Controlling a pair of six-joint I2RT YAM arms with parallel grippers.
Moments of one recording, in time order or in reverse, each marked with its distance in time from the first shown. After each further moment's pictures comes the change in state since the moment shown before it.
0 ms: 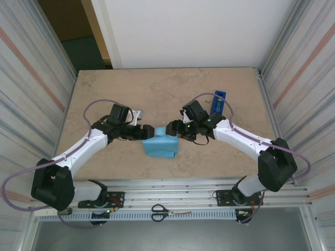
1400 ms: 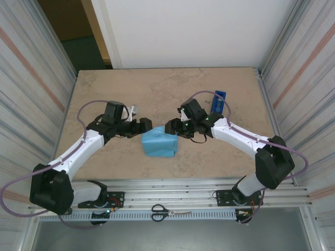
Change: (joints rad) left arm 0.045 -0.042 0.000 0.051 0.026 -0.151; right arm 0.004 0.032 0.026 0.039 -0.004 -0.034
